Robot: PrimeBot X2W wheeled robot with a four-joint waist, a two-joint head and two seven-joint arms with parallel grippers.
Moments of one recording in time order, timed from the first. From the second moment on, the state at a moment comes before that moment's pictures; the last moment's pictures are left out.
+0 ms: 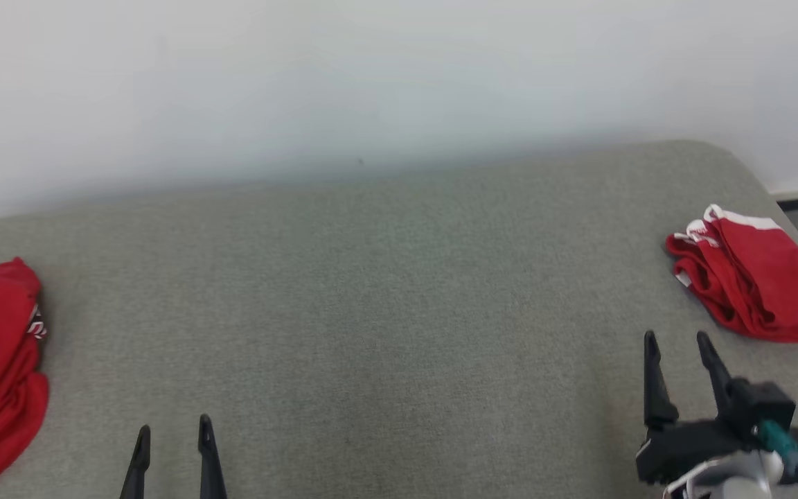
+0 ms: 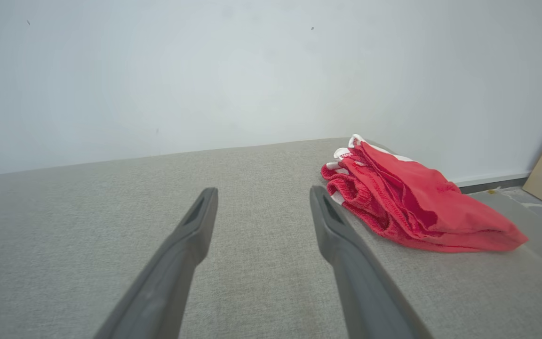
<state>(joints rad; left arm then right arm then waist) 0.11 0.06 -0.07 0.04 -0.22 0.07 -0.26 -0.20 -0.13 -0.20 0.46 0.03 0.13 -0.26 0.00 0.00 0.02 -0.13</state>
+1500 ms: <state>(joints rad) 0.15 0.05 -0.02 0.14 -0.18 0.04 -0.26 0.12 -0.05 0.01 0.11 0.09 0.13 -0.13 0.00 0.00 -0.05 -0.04</state>
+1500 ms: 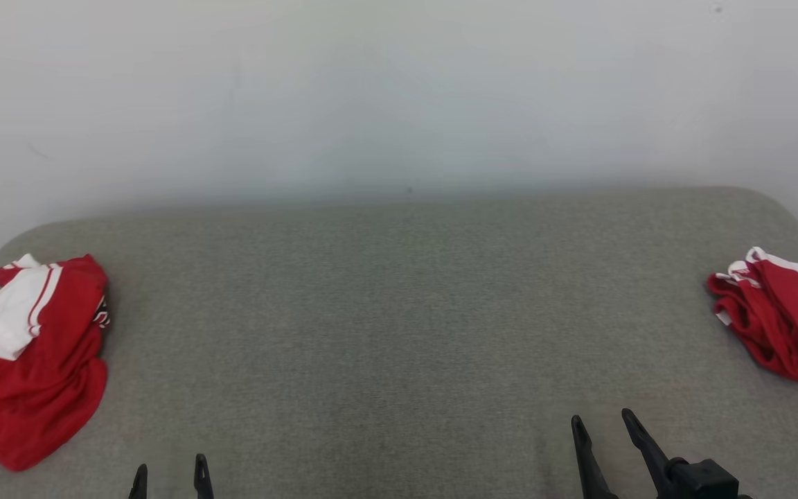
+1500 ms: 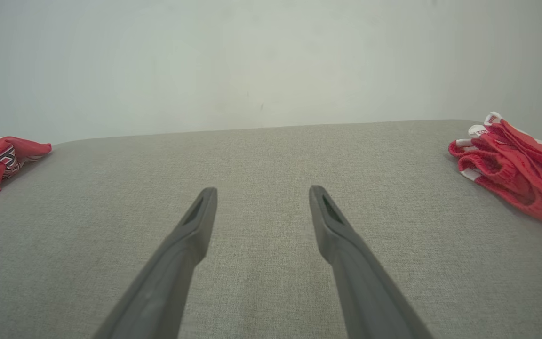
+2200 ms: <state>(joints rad) 0.18 0.05 0.04 0.14 -0.15 0.03 -0.26 0.12 -0.05 0.04 0.14 0.12 0.13 -0.16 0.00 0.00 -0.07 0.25</state>
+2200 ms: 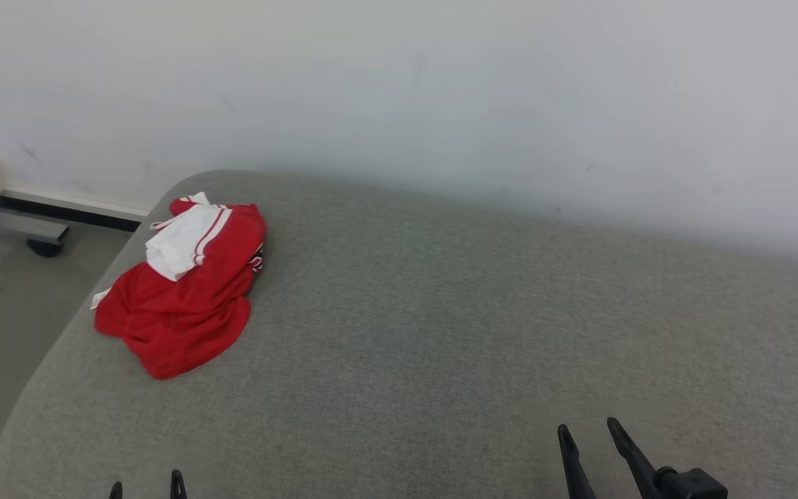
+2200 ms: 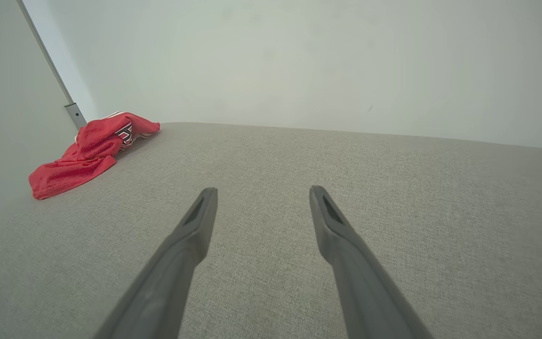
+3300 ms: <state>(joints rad) -0.24 0.09 0.05 0.42 -0.24 0.02 -0.14 0.12 -0.05 0.09 0.07 0.09 0.13 -0.10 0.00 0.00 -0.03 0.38</state>
